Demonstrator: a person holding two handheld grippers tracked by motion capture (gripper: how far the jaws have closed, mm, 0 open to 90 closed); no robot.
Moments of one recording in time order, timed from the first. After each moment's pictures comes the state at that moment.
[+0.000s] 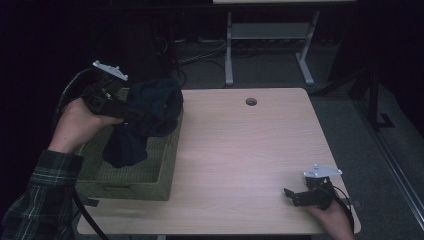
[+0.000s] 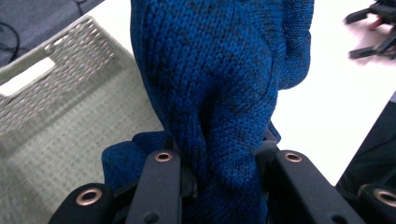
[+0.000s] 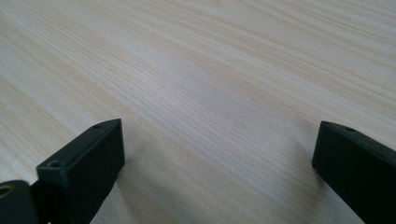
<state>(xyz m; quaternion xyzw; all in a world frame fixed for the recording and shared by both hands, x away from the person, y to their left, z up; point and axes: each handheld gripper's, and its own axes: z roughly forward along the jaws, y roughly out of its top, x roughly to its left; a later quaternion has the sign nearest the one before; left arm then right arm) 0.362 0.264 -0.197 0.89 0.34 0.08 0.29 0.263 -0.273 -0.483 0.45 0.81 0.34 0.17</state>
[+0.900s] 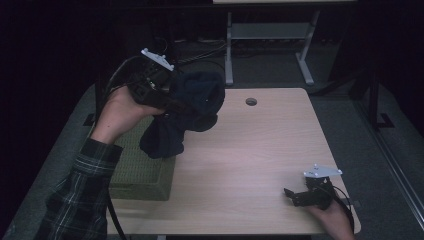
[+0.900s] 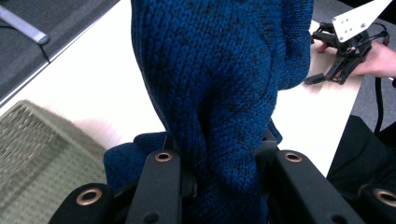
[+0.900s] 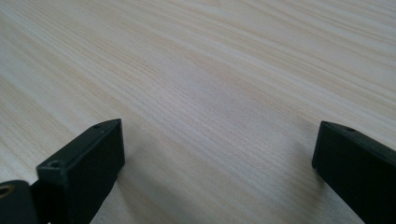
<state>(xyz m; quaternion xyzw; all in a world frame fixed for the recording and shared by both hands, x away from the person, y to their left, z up) 0.374 0.168 -0.181 0.91 0.26 0.06 0.32 0.263 -0.273 -0.483 0.45 0.81 0.34 0.17</state>
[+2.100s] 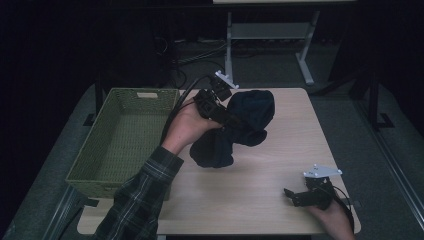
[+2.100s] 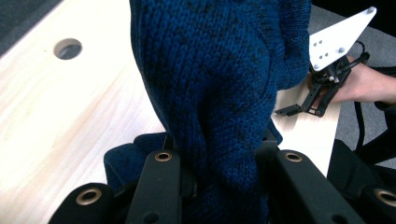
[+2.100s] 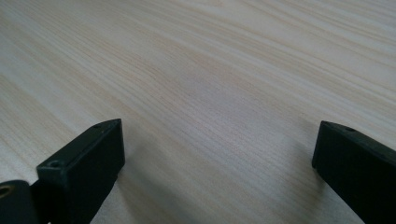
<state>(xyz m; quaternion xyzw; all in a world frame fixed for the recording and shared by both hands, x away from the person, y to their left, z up) 0.383 0.045 -0.246 0.92 0.21 0.02 0.33 0.263 -0.273 -0.483 0.45 0.81 0.34 0.17</state>
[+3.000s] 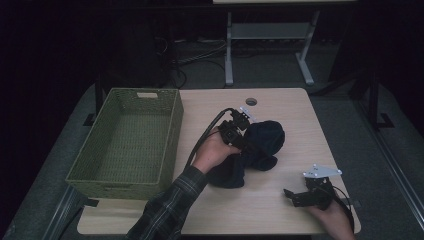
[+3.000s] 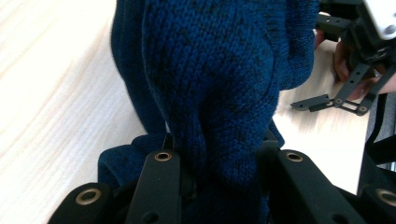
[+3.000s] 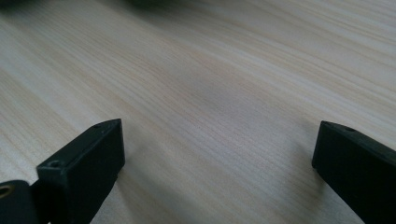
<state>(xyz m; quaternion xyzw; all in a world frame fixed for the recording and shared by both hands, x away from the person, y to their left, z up) 0.393 -0.002 -0.358 0.92 0.24 -0.04 0.30 0.263 -0.273 -0.483 0.44 0.81 0.34 0.17</state>
